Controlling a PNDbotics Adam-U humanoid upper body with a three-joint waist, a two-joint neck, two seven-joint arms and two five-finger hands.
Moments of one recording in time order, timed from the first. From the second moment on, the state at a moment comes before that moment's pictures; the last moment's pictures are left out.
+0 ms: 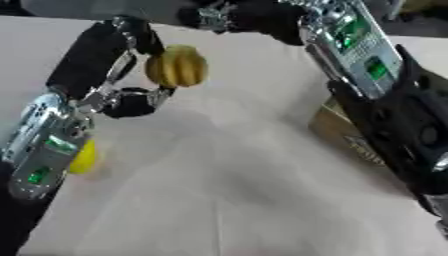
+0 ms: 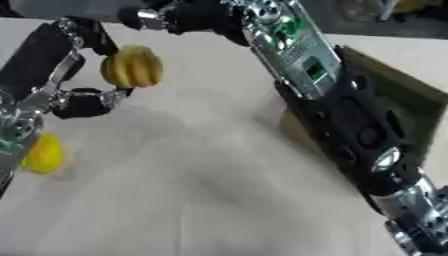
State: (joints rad) left arm -0.74 0.39 -0.42 -1.70 -0.87 0.13 0.00; right arm -0.98 -0.36 0.37 -1.62 -0.10 0.55 0.38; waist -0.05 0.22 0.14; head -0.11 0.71
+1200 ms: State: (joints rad) left arm -0.74 0.38 -0.40 -1.74 -0.96 0.09 0.07; right arm -0.97 -0.35 0.40 -1.58 0.00 0.54 0.47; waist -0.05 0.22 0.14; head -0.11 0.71
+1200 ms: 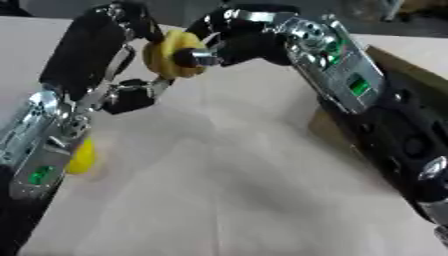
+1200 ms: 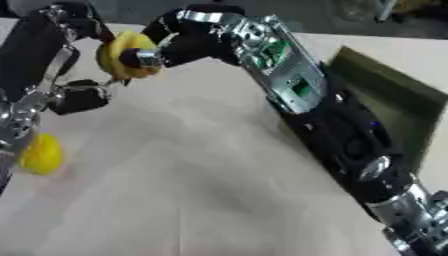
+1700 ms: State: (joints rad) left arm -0.74 0.36 -0.40 -1.73 -0.97 0.09 0.07; right arm -0.97 -0.34 0.40 -1.57 -0.01 0.53 0.47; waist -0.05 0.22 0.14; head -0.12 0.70
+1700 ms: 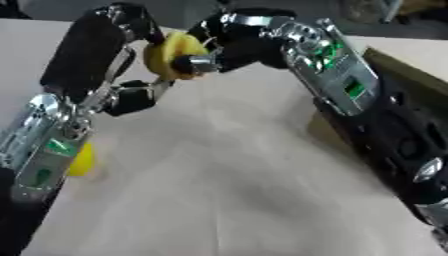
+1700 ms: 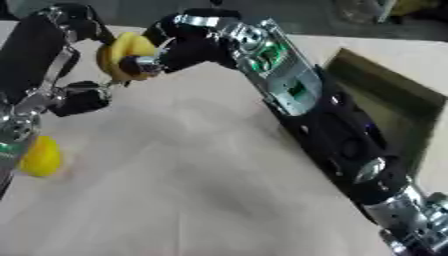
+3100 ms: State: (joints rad) left arm -0.75 0.33 -0.40 -1.70 -1.03 0.12 0.04; right arm -0.97 -0.33 0.40 -1.57 -0.18 0.60 0.37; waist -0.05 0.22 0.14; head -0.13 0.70
